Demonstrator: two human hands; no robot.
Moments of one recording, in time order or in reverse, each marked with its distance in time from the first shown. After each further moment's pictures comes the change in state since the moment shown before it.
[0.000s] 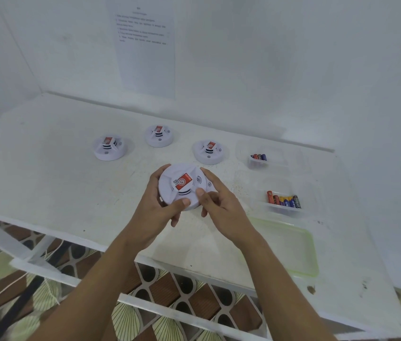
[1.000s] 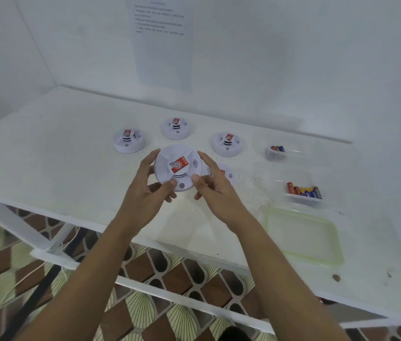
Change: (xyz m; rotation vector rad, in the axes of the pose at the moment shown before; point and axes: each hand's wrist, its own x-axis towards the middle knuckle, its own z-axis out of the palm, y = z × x) left_hand -0.014 0.025 -0.064 0.217 0.134 0.019; right_hand 0.024 -0.024 0.057 0.089 -0.018 0.006
